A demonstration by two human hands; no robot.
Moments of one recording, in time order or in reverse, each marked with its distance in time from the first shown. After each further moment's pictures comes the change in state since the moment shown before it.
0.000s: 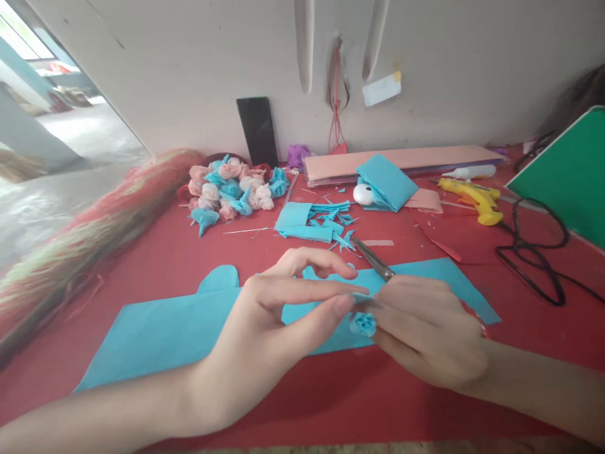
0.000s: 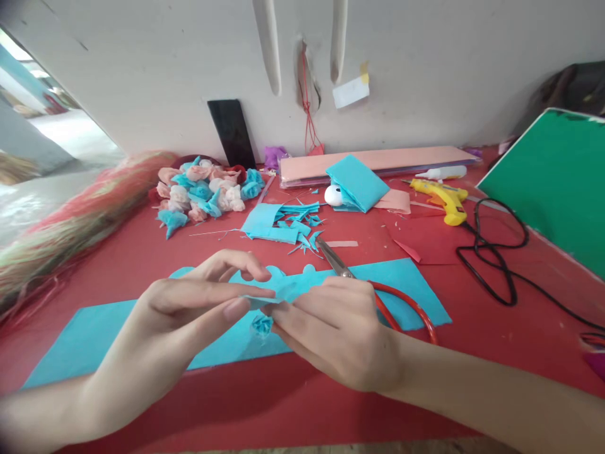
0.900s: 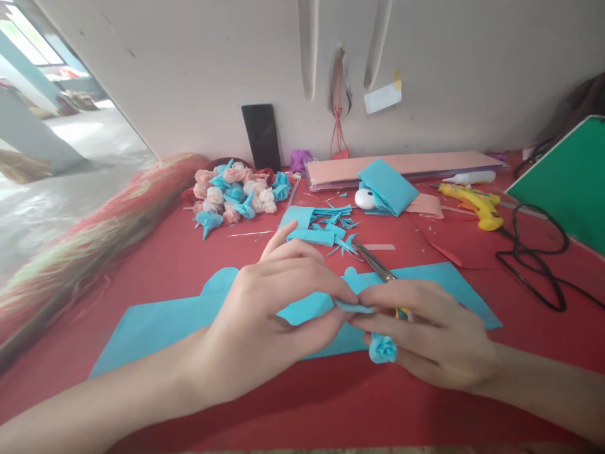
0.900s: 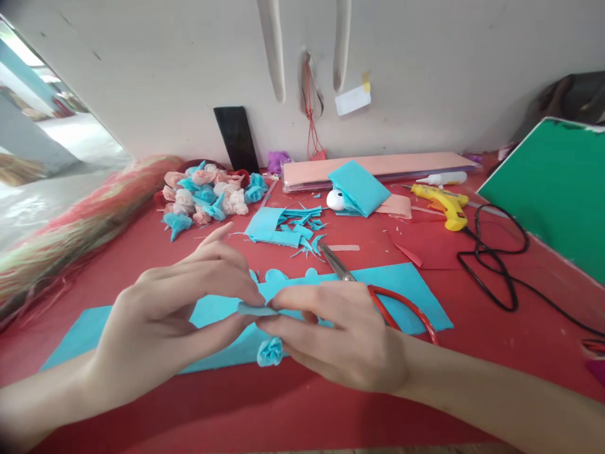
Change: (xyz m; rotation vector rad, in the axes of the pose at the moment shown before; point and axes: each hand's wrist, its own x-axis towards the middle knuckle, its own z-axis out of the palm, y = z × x) left_hand 0.012 0.007 -0.016 0.447 -0.048 0.394; right_hand 0.002 0.001 -0.009 0.062 -0.041 0.001
